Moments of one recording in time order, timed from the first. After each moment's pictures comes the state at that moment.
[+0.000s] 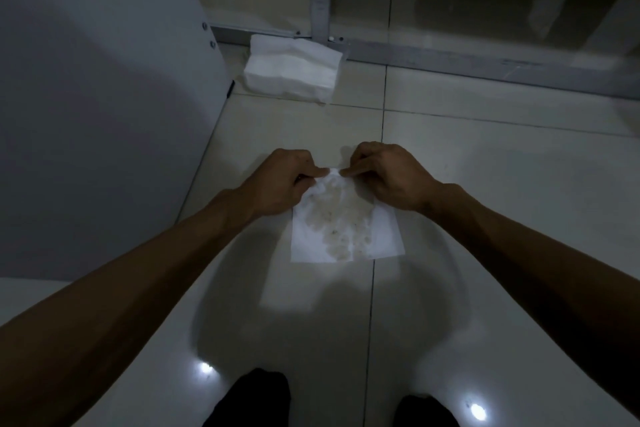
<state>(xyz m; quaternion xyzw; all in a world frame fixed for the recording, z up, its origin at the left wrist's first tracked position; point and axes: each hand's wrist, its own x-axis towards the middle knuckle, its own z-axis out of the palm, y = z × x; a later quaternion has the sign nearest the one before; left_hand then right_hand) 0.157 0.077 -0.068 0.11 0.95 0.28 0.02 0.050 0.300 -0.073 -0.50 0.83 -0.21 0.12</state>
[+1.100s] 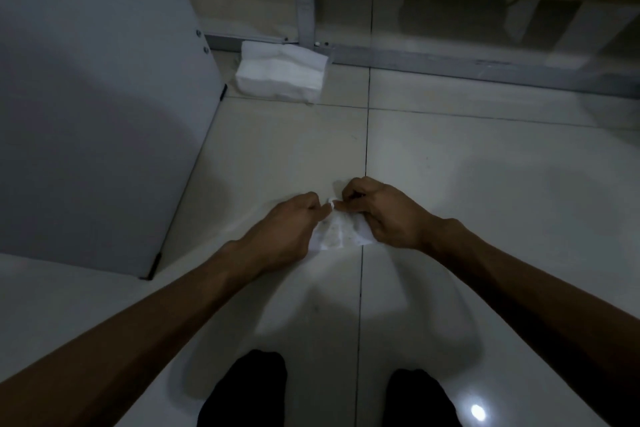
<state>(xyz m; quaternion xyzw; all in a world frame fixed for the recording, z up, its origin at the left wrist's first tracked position) 0.225 0.131 -0.077 0.11 0.96 0.23 0.08 0.121 0.338 -0.066 -0.54 0.80 -0.21 0.15</state>
